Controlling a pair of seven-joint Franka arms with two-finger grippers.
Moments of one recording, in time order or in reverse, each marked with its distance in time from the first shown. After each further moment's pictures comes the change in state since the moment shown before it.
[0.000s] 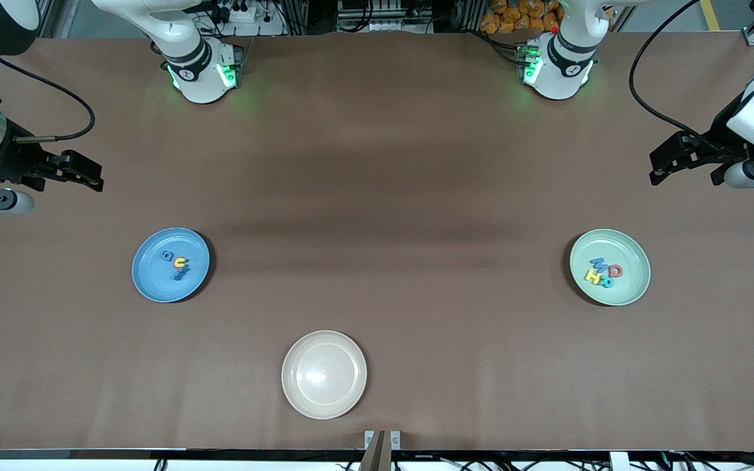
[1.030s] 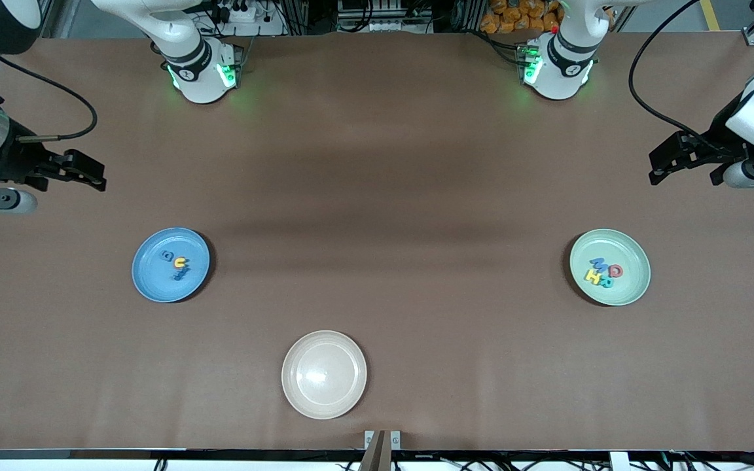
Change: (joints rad) left arm 0.000 0.000 -0.002 0.000 0.000 0.000 0.000; right arm 0.004 -0.007 0.004 0.002 0.040 0.000 0.001
